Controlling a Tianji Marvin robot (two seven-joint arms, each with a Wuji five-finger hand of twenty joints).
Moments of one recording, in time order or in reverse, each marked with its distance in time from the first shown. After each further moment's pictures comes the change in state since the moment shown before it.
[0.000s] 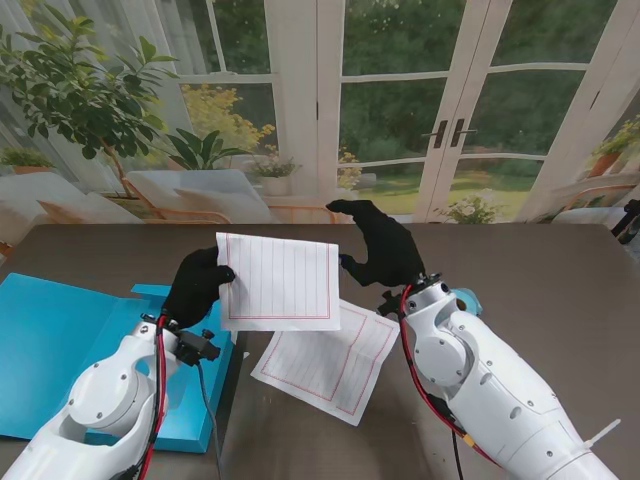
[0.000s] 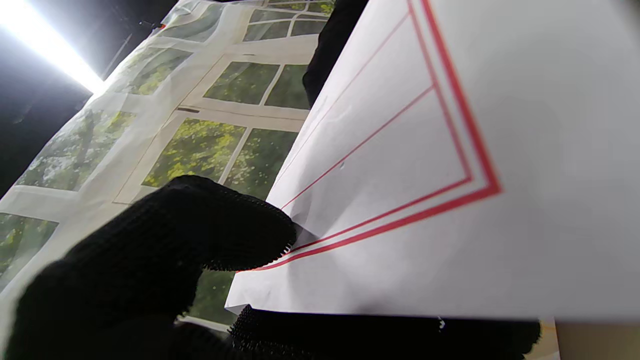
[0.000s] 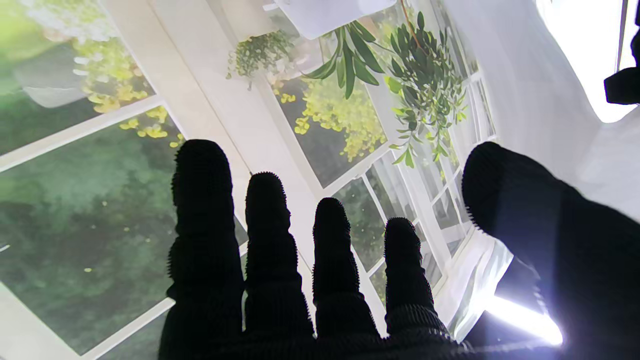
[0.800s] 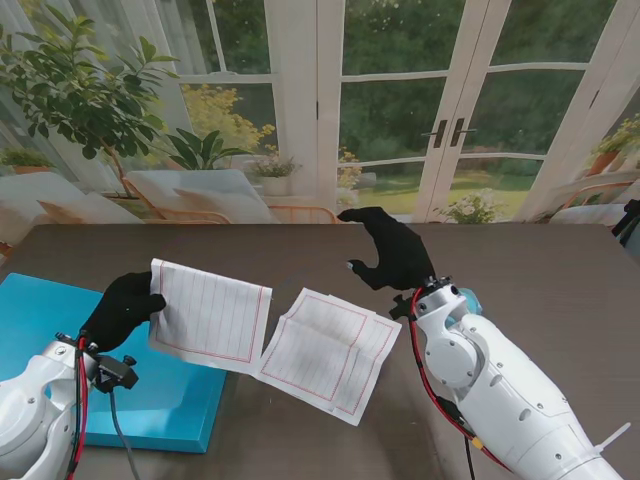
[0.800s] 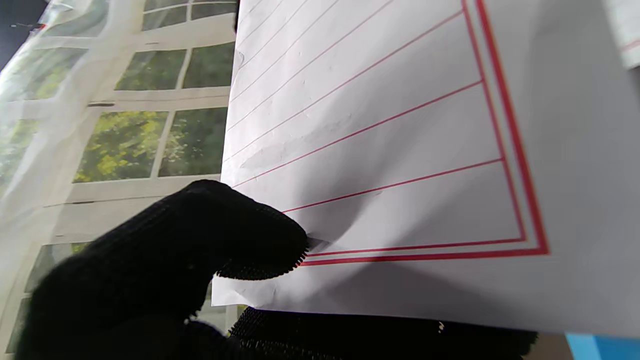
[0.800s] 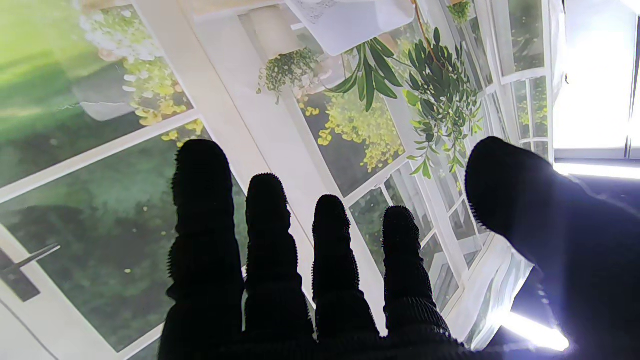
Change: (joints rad) left arm 0.204 0.048 -0.338 -0.103 0.150 0.150 -0.178; right arm -0.018 0.014 0.038 0.015 0.000 -0.009 0.036; left_hand 0.030 0.001 0.064 0.035 -0.050 0.012 0.039 -0.047 -0.004 0.000 0.004 0.078 -0.030 0.001 0.021 0.038 -0.054 -0.008 0.000 -0.001; right_hand -0.002 -0.036 0.000 0.000 0.094 0.002 -0.007 -0.010 0.029 0.001 -0.010 -0.011 -0.008 -0.003 -0.001 -0.009 -0.001 0.000 -0.018 0.000
